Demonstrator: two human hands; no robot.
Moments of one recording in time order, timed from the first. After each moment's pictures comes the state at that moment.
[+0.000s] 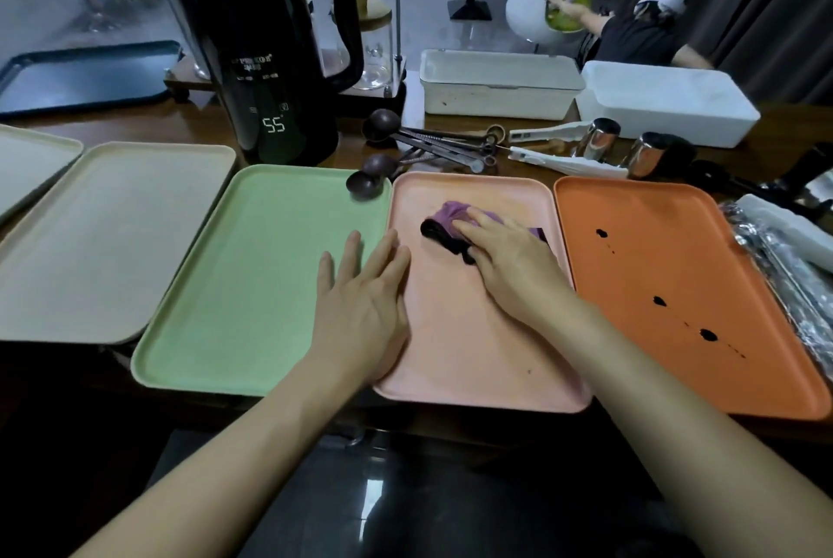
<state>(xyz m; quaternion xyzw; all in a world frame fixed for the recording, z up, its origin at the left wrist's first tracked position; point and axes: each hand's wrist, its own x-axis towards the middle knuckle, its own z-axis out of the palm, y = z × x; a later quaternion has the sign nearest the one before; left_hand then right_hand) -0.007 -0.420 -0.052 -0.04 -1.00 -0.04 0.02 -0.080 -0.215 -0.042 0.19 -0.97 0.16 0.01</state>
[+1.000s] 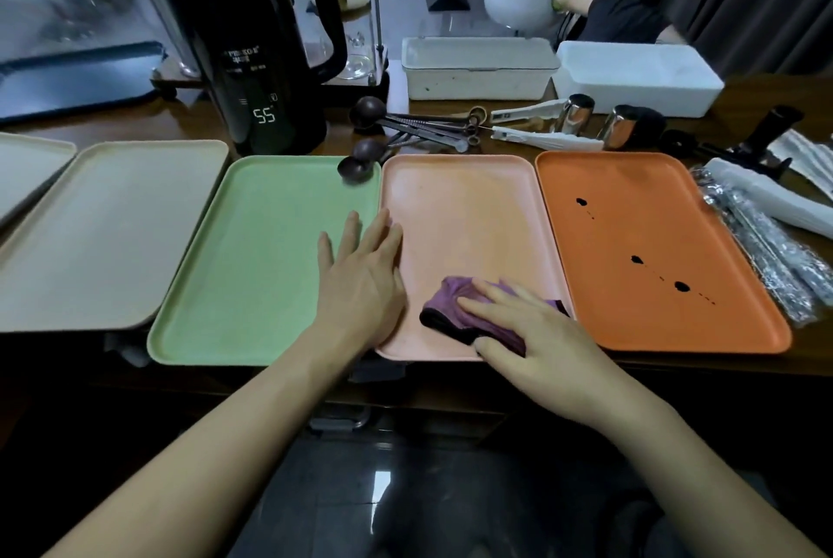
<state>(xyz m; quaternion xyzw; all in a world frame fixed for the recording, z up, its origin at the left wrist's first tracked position) -0.005 -0.420 -0.049 -0.06 -1.00 -0.07 0.02 0.067 -0.193 -0.013 0.16 -0.93 0.30 -0.11</state>
